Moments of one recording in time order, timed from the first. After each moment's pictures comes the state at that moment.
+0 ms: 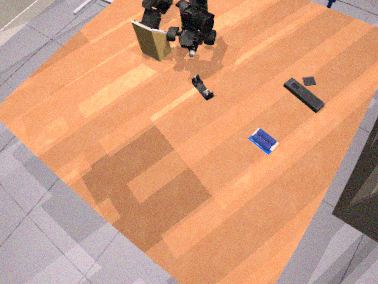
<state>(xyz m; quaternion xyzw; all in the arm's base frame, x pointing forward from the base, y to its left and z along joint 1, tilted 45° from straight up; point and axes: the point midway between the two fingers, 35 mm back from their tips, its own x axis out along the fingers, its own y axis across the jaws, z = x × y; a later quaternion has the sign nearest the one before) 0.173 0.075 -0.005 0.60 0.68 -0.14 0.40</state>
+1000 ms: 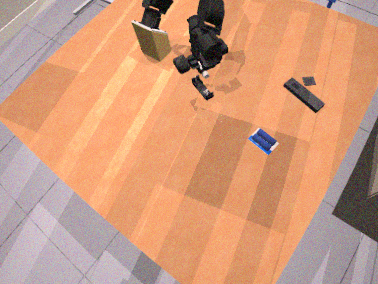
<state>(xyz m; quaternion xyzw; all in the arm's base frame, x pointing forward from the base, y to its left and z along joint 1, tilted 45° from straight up) 0.286 -0.025 -0.040 0.43 0.68 0.10 0.59</state>
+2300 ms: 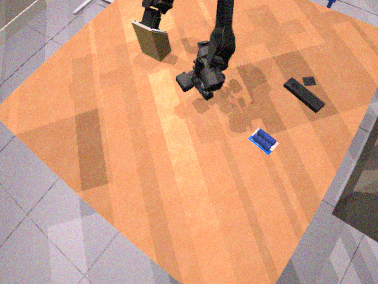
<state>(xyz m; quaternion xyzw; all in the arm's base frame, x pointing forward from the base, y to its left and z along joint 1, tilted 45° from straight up) 0.294 -0.009 -0.084 0.38 0.76 0.20 0.49</state>
